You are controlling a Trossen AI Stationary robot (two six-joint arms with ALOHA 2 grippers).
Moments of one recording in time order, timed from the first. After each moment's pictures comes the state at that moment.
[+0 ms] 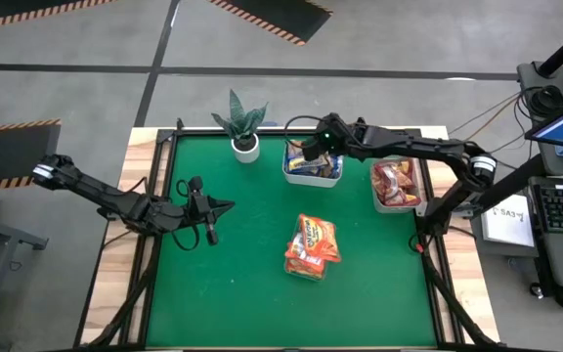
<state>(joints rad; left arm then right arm) -0.37 0.82 0.46 0.02 -0.73 -0.10 -0.42 1.60 1.26 -0.48 0.34 0.59</state>
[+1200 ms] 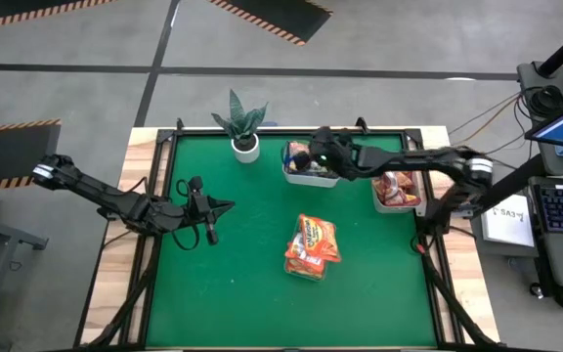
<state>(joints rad) -0.37 0.82 0.46 0.02 -0.73 -0.11 -0.28 1.62 1.13 -0.14 0.63 0.41</state>
